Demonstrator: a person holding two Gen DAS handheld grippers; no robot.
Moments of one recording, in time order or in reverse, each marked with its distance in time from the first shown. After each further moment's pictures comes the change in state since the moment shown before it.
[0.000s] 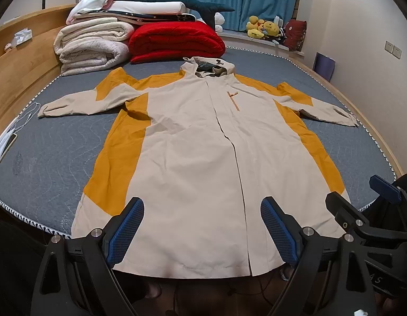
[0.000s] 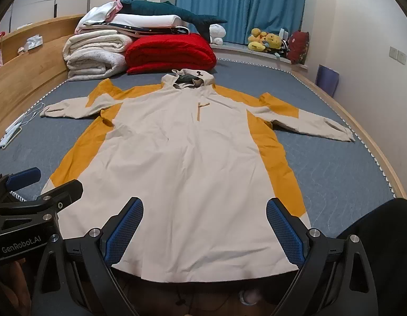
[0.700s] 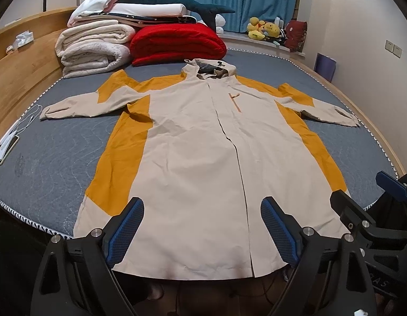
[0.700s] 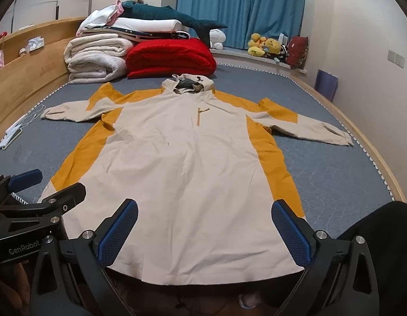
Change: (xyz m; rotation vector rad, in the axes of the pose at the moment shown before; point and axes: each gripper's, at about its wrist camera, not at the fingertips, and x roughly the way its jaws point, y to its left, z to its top) left arm 0.000 0.001 -0.002 0.003 -0.013 0.012; right arm -0.005 0.000 0.001 -0.006 -0.032 -0.005
